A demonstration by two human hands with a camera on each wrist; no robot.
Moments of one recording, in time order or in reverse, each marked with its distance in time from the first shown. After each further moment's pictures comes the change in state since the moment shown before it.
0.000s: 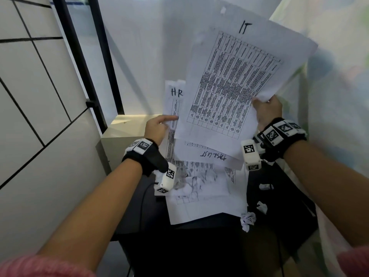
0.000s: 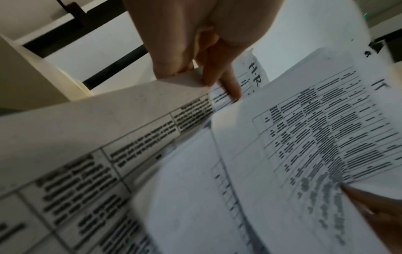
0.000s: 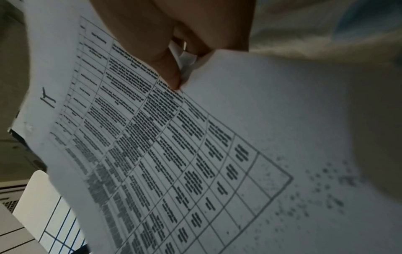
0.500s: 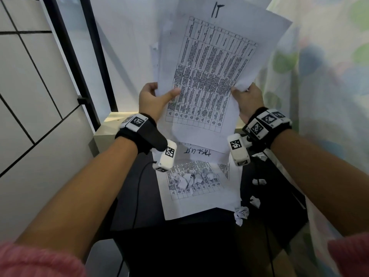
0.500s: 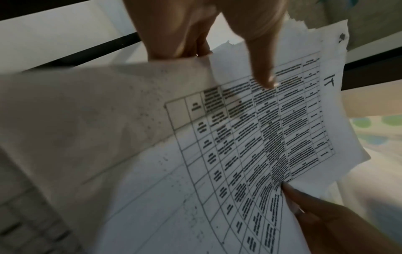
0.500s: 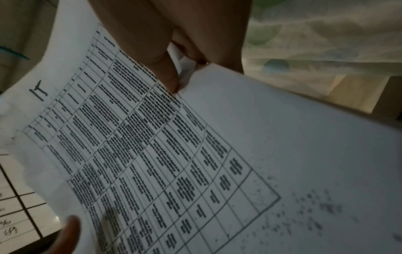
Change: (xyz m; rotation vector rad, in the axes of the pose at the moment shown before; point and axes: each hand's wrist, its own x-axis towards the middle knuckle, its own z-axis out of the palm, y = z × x) left_hand 0.013 0.057 0.004 -0.212 0.129 0.083; right_hand -0.013 -0.017 0.024 0.041 -0.203 -0.012
